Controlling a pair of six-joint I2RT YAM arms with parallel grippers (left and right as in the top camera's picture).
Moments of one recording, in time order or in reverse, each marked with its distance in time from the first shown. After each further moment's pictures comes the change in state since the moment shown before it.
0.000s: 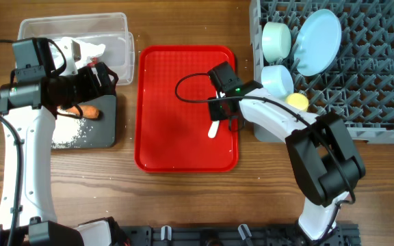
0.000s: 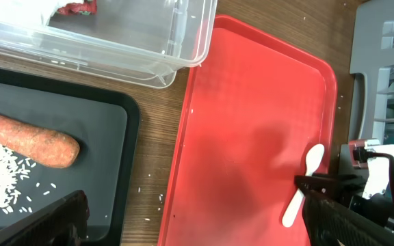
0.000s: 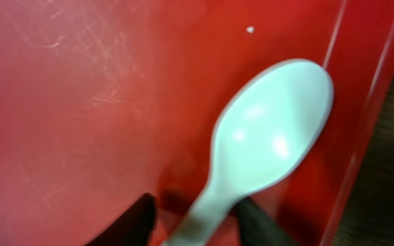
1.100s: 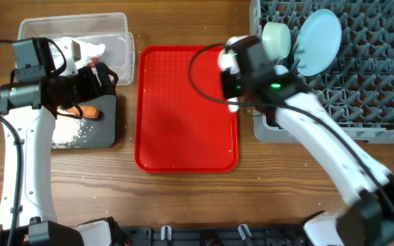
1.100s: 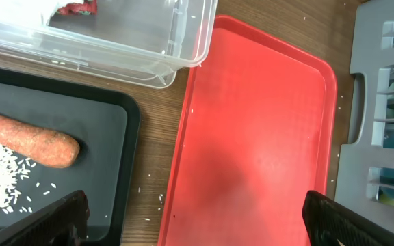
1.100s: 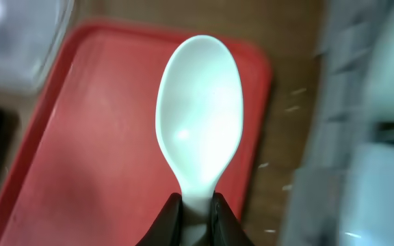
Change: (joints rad) left arm 0.000 0.000 0.000 0.000 0.000 0.000; right arm -0.066 -0.387 0.085 -0.079 0.047 -0.103
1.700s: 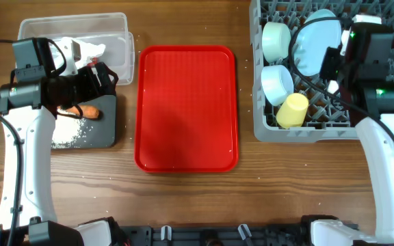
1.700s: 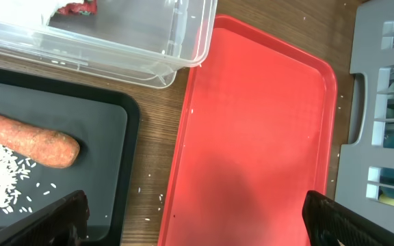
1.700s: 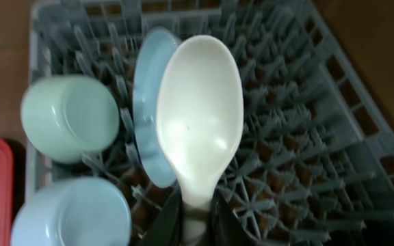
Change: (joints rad) left arm 0.000 0.000 0.000 0.000 0.000 0.000; right arm -0.467 -0.211 0.005 -0.093 0.244 -0.155
